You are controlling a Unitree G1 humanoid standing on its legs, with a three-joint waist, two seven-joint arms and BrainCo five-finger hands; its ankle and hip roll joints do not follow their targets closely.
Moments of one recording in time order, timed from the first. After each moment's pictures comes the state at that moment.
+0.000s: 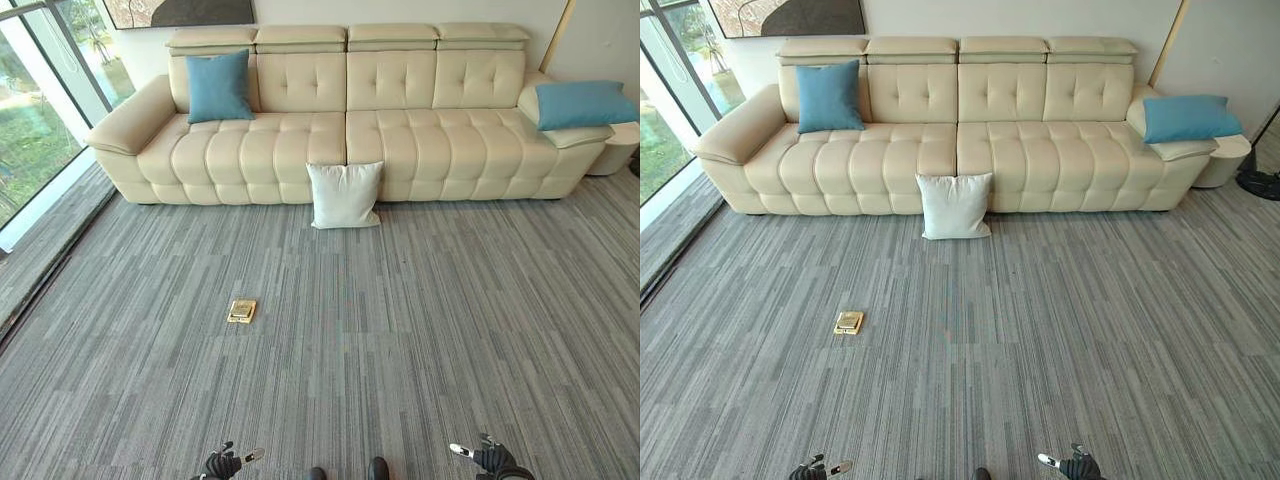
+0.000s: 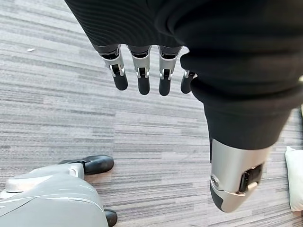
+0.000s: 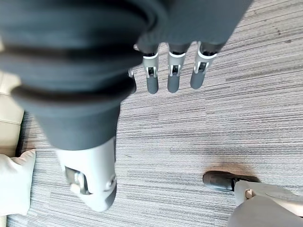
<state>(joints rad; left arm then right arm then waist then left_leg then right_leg) 0.04 0.24 -0.11 1.14 -0.26 -0.09 0.04 0.00 -0.27 0.14 1.13 0.26 -0.08 -0.14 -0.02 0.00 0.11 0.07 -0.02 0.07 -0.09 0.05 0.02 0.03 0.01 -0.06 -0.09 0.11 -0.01</state>
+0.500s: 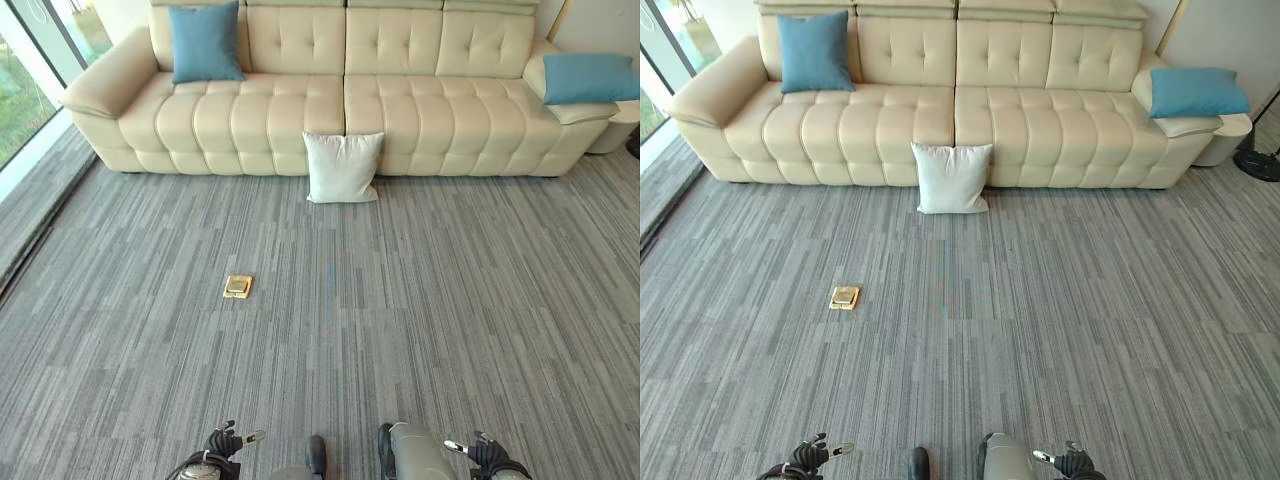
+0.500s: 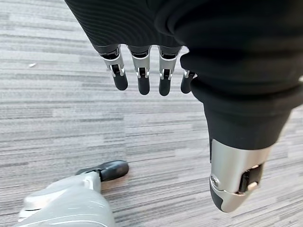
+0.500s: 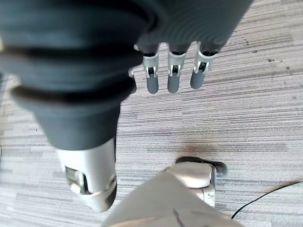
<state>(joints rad) -0.05 0.27 -0.16 1.19 -0.21 -0.09 0.04 -0.06 -0.25 0.15 1.17 0.24 -0.06 -0.14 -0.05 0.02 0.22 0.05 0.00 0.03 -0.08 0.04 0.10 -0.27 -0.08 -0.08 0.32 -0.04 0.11</state>
